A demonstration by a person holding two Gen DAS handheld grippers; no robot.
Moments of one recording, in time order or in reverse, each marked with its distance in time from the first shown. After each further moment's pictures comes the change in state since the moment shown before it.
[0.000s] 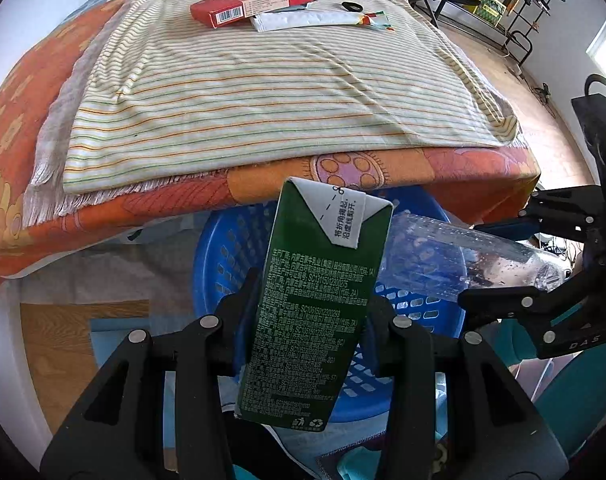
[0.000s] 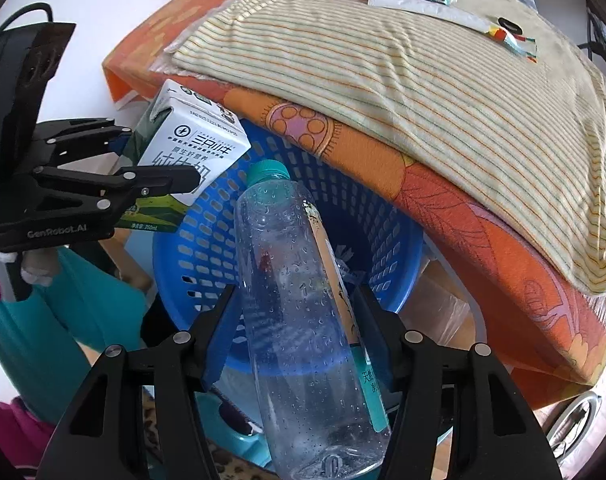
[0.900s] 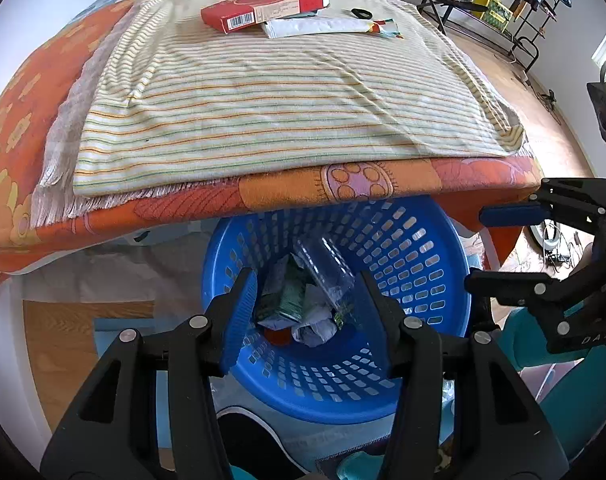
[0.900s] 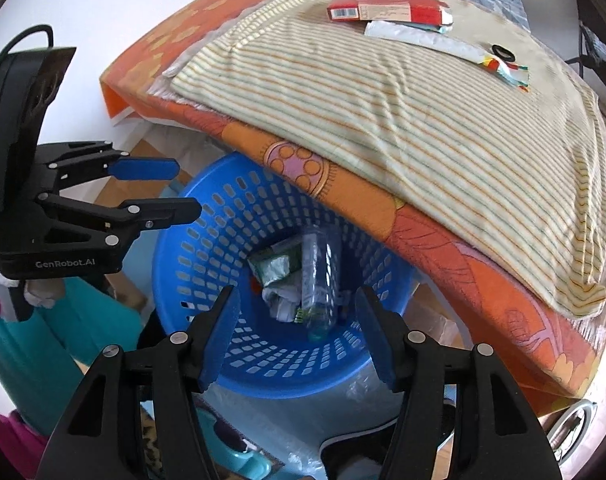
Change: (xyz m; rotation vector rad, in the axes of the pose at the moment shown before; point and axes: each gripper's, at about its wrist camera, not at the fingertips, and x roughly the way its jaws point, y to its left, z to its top) left arm -0.003 0.003 0.004 -0.018 -0.017 0.022; right arm -0.024 0.005 0.021 -0.012 -0.083 -0.044
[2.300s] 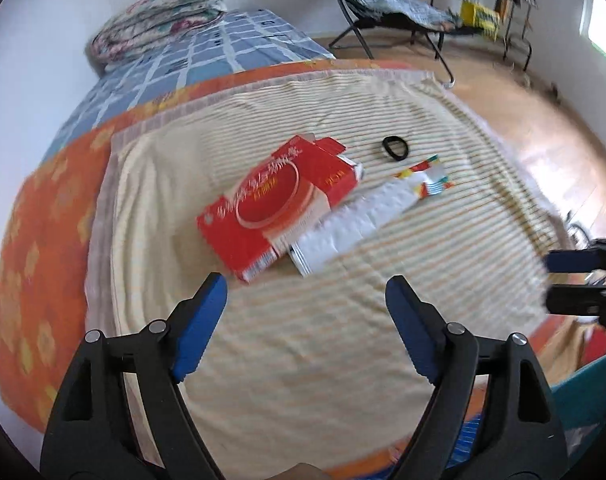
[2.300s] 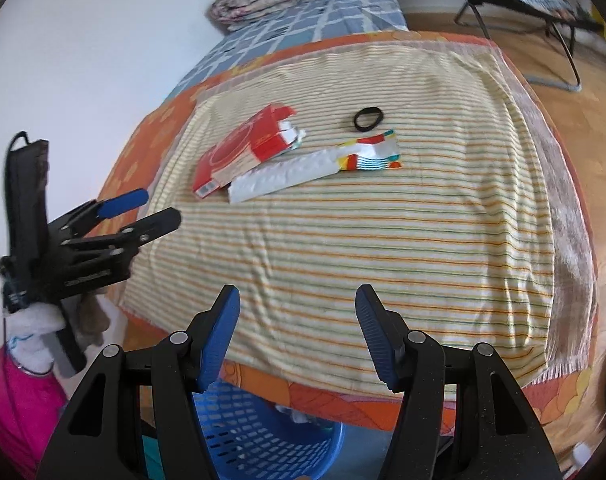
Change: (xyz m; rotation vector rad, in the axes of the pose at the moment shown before) left arm 0.022 0.010 0.212 0.195 -0.170 0.128; right arm -0.054 -0.136 0.073 0.491 -0.250 0.043
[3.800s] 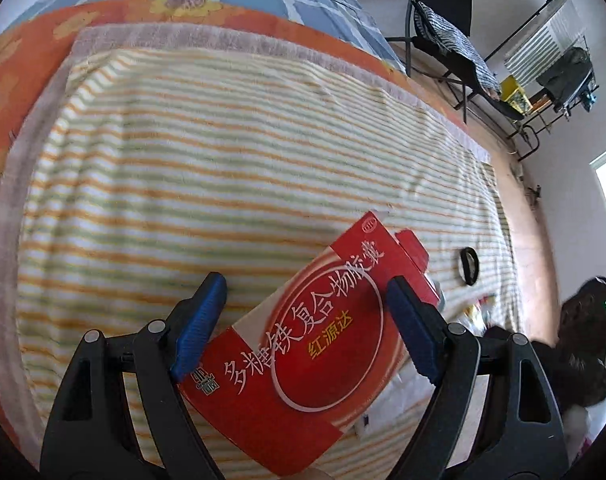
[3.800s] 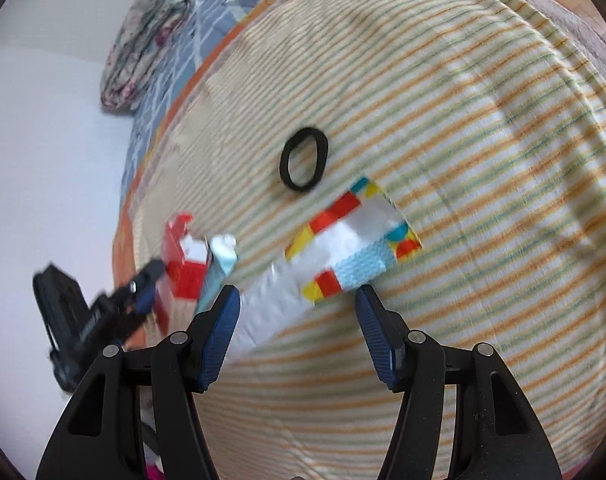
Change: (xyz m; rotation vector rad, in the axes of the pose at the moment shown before) left arm 0.134 0.128 0.066 -0.437 0.135 -0.328; right arm 0.115 -0.062 0.092 0.569 -0.014 0.087
